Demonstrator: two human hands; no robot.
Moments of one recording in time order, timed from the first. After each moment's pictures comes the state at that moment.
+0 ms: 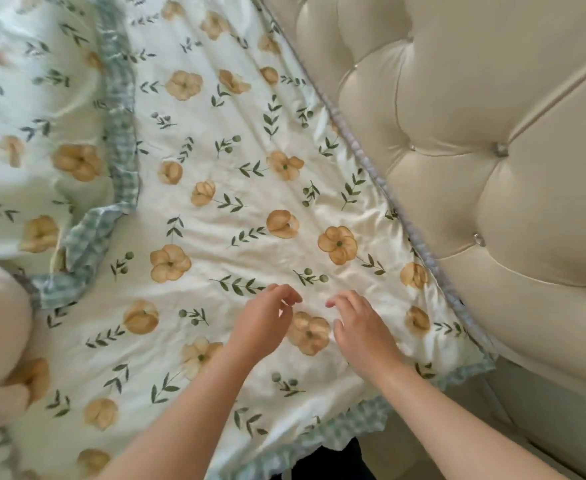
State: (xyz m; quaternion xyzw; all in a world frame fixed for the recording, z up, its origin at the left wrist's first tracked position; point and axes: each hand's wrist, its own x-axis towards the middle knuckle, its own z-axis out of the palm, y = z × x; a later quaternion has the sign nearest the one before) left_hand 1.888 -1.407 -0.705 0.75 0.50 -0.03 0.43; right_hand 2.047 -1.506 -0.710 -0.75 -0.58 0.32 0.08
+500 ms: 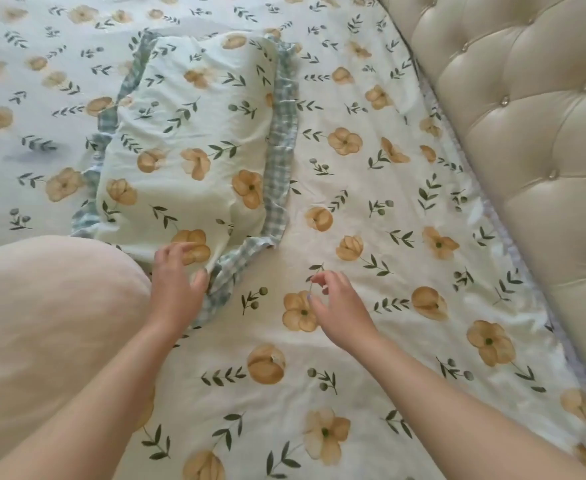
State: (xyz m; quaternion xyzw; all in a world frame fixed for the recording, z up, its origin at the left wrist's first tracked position) left_hand 1.580 -1.210 -0.690 0.60 0.72 0.18 0.29; right_hand 1.825 -1.267 -0.697 -0.72 -0.55 0.41 0.13
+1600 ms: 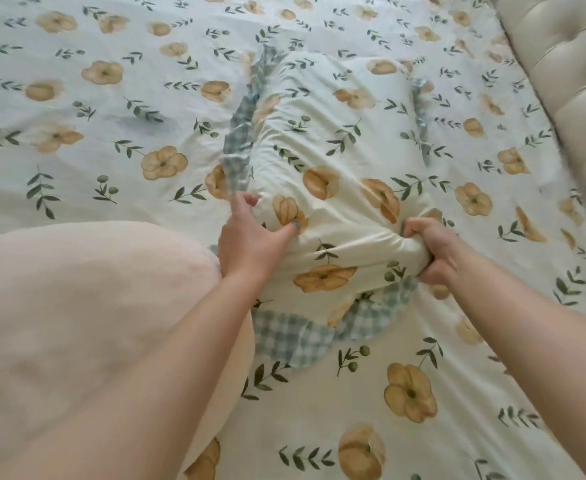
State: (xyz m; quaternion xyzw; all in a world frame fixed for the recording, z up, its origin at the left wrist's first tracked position) left_hand 1.502 -1.095 -0.711 0.45 0.77 0.33 0.30; right_hand 1.744 -1.053 -0.689 -0.76 -0.16 0.58 0.25
